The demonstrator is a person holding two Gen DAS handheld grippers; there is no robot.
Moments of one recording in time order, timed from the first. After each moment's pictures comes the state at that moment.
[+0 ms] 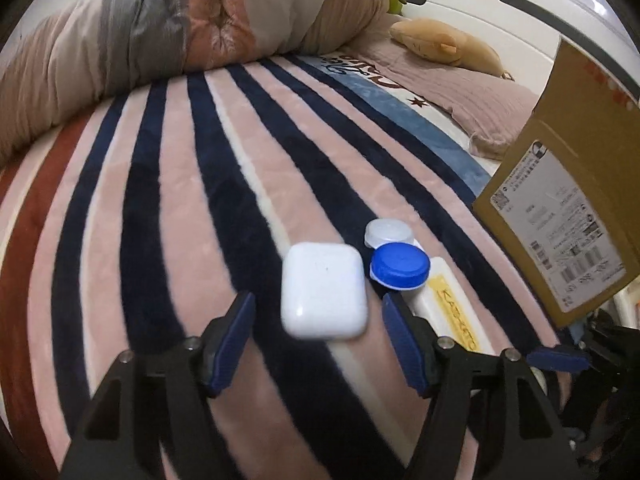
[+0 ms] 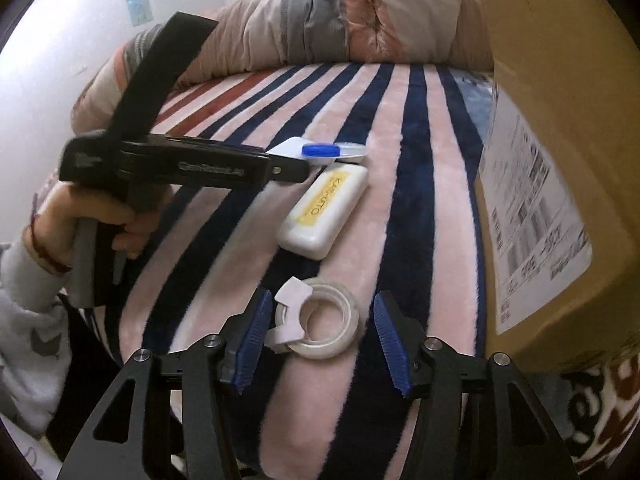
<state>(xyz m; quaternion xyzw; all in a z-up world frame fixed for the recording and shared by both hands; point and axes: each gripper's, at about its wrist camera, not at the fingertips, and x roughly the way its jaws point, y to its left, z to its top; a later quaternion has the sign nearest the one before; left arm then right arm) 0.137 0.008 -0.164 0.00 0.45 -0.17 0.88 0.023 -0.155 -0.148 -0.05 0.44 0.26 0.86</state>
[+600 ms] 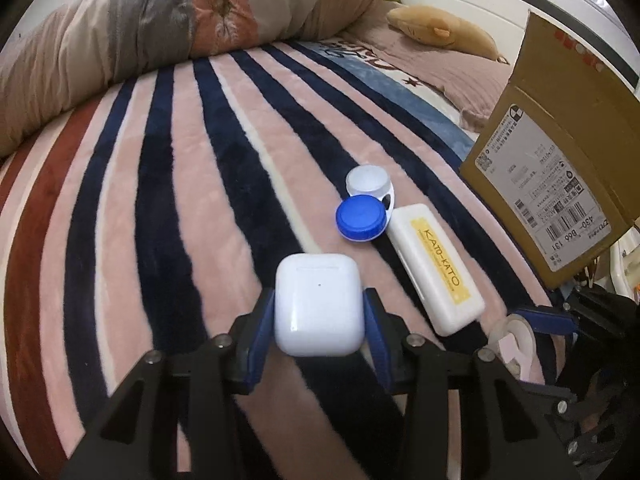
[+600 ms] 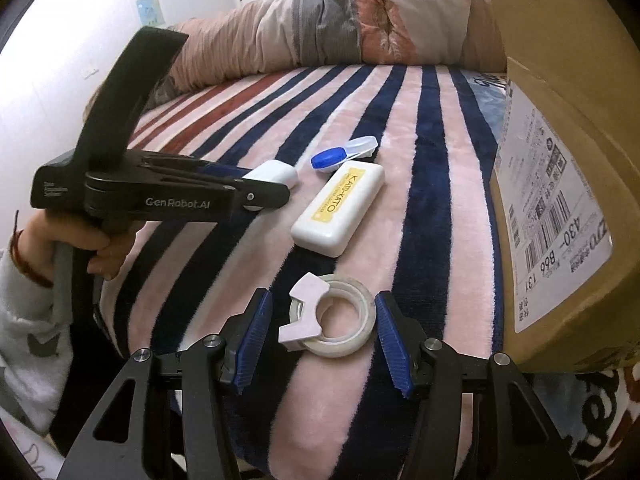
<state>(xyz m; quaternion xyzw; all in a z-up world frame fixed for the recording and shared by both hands) 0.107 0.021 -0.163 0.00 0.47 -0.17 0.87 0.013 -0.150 -0.148 -0.05 0.43 0.28 0.86</state>
